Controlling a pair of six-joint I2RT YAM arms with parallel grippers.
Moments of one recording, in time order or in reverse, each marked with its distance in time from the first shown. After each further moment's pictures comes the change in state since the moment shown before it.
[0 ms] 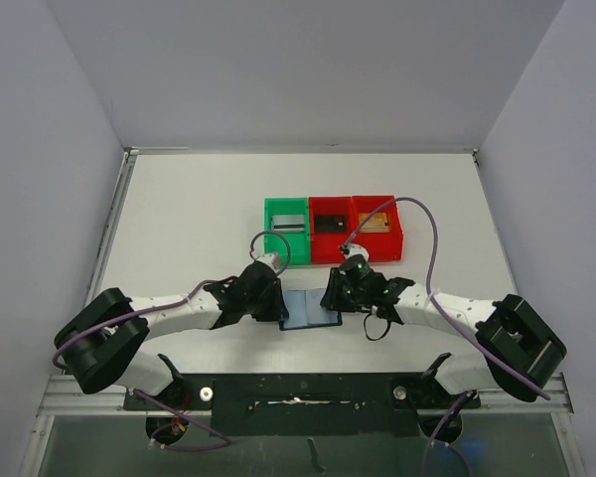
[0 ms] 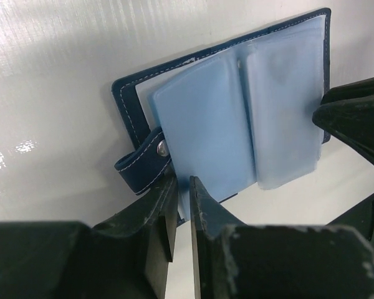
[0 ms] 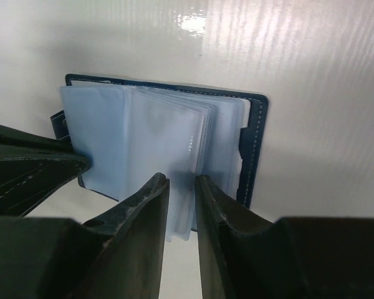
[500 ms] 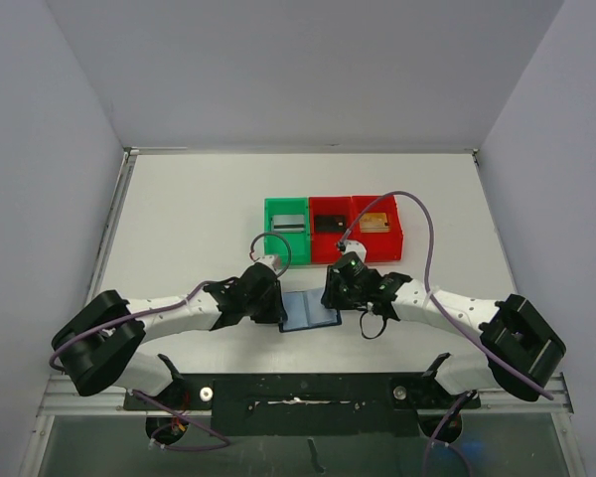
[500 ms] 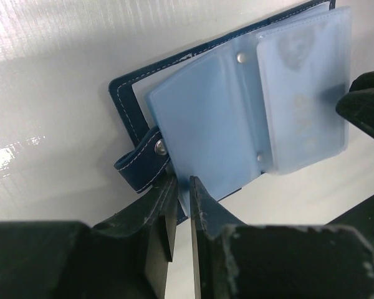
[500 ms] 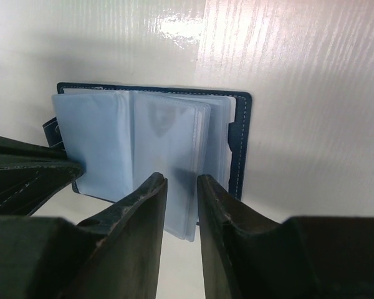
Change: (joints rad) left arm -0.020 -0.015 0.009 -0.047 -0.023 0.000; right arm 0.056 0.000 0.103 -0.143 0.094 -0.024
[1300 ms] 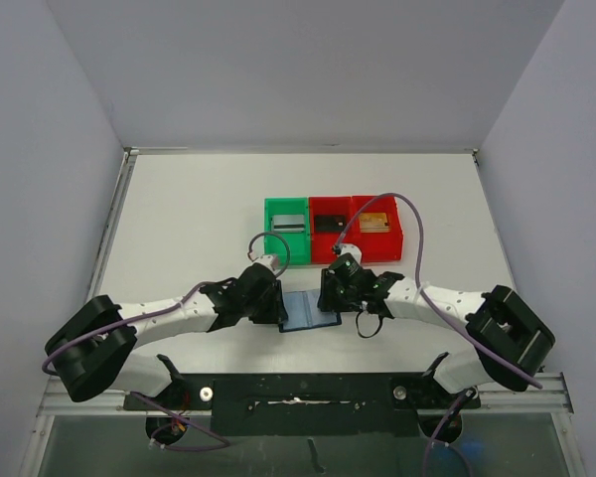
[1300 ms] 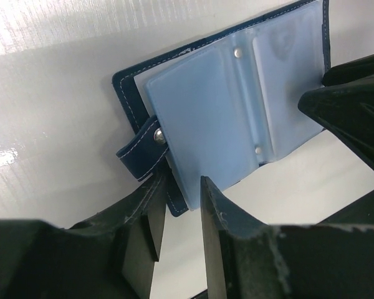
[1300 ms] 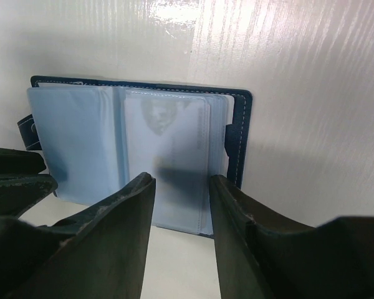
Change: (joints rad) left arm -0.008 -0.048 0.000 -0.045 -0.019 0.000; right arm -0.001 0.068 0.007 0.005 -0.013 -0.020
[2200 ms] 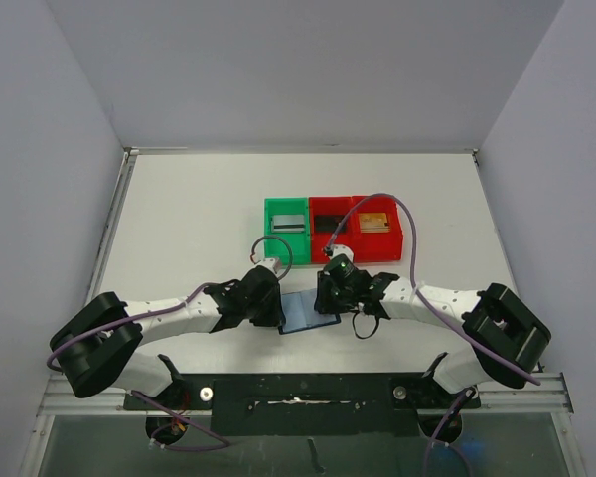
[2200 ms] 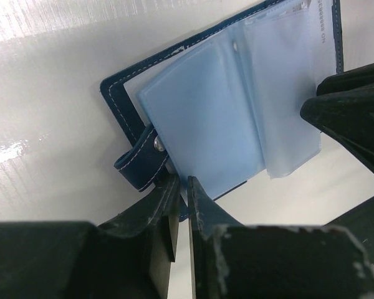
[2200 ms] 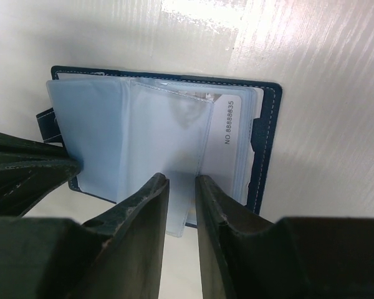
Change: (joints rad) left arm -0.018 0.030 -0.003 0.004 -0.003 0.000; right arm 0.033 0.024 0.014 0.031 -0.032 -0.031
